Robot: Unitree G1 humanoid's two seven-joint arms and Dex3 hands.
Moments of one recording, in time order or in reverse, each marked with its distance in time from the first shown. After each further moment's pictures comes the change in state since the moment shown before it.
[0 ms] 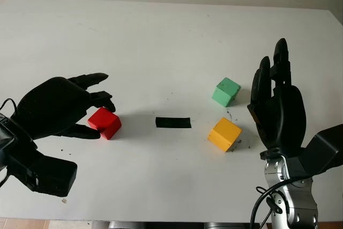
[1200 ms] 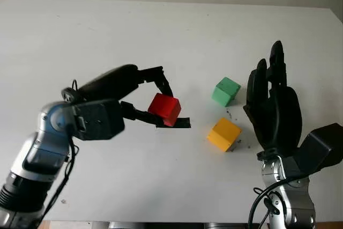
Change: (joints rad) left arm -0.238 -0.410 -0.279 -0.103 -0.315 0.558 -0.173; right arm 0.008 0.008 0.023 -0.010 -0.031 0.026 -0.030
